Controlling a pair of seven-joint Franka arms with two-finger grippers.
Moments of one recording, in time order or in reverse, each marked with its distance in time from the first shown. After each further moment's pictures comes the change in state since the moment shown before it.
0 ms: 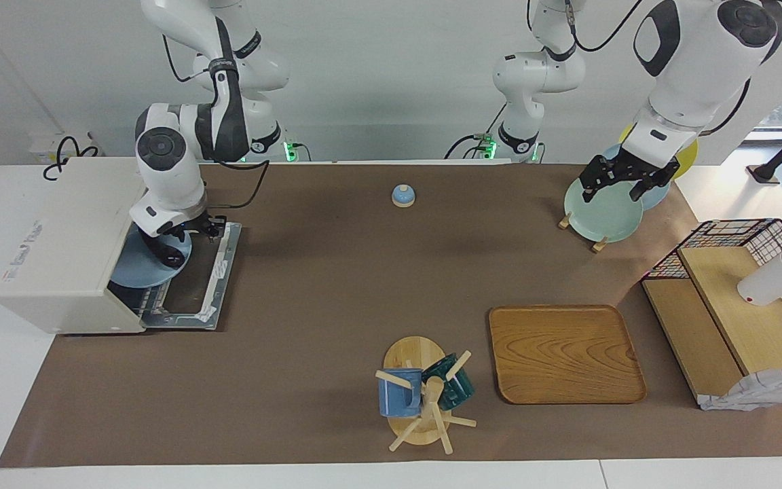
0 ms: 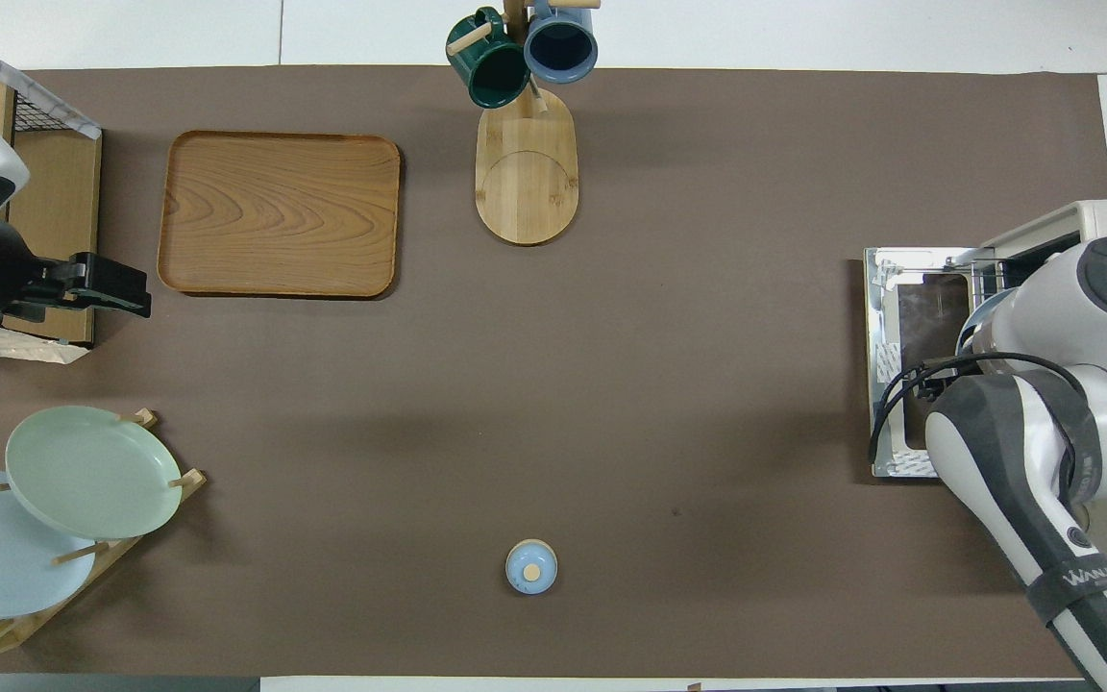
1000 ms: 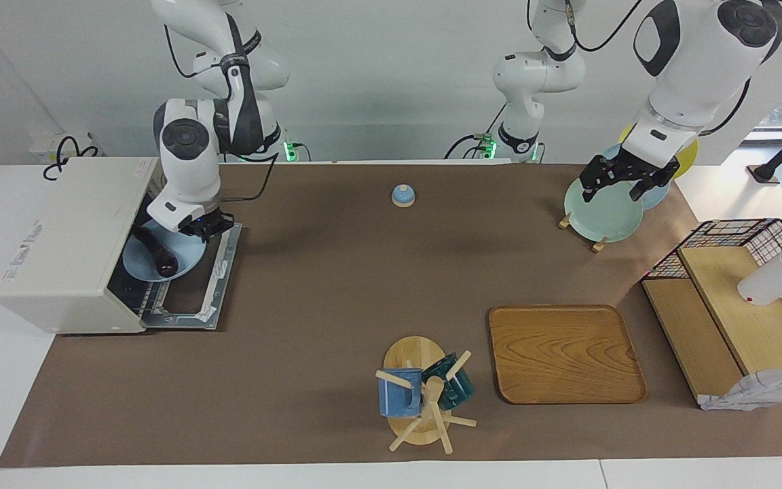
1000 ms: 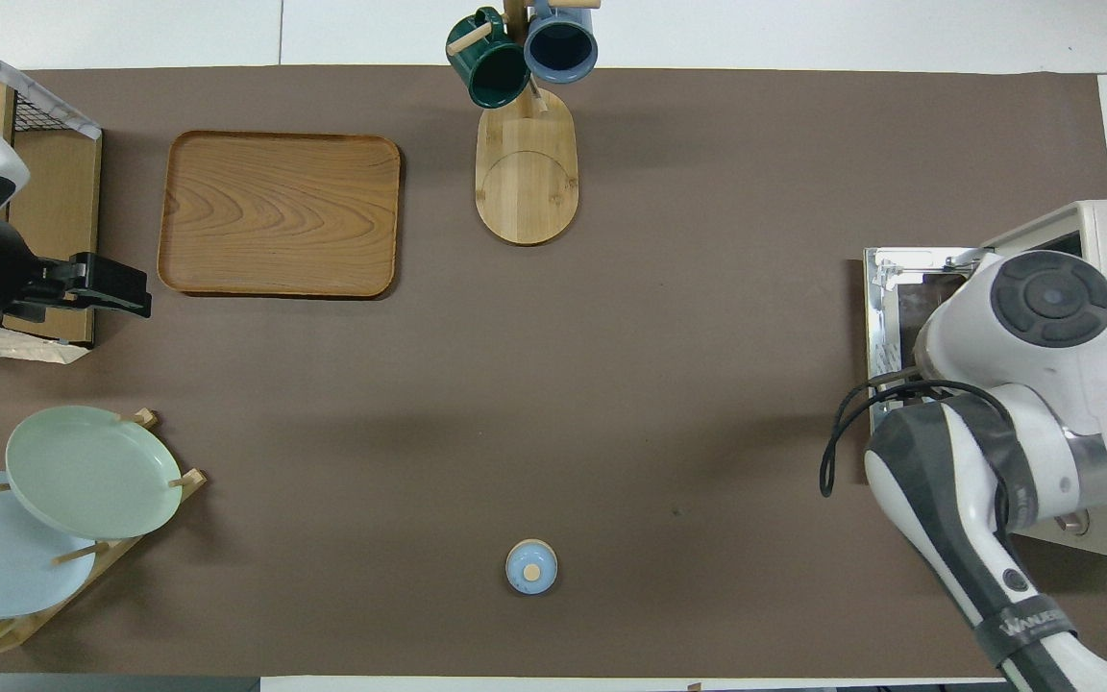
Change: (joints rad) left arm 0.000 0.000 0.000 0.000 0.000 0.000 0.000; right arm 0.159 -0.029 0.010 0.024 -0.043 -0.044 0.004
